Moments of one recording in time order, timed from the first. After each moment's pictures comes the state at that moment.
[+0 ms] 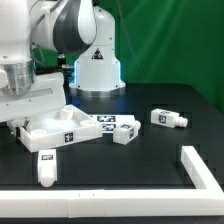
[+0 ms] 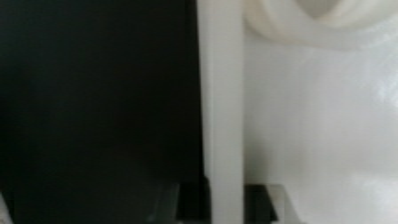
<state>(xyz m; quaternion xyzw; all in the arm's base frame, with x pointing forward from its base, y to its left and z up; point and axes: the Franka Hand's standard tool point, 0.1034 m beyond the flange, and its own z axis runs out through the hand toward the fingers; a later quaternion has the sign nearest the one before) 0.402 -0.182 0.006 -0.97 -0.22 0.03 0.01</state>
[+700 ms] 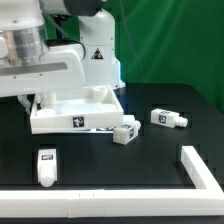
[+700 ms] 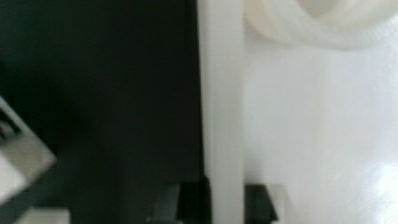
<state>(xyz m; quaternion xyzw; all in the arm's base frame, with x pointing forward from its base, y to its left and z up) 0.472 -0.126 0.072 -1.00 -0.02 0.05 0.04</state>
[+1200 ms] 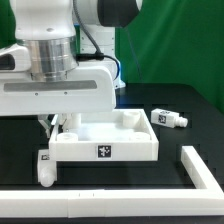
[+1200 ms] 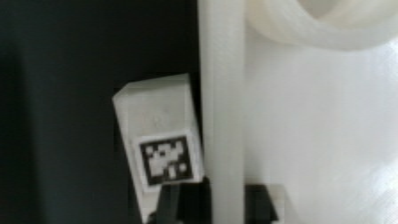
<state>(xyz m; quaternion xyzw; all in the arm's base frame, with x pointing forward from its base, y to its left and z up) 0.542 -0.089 0.061 -1.00 0.01 0.02 0.02</state>
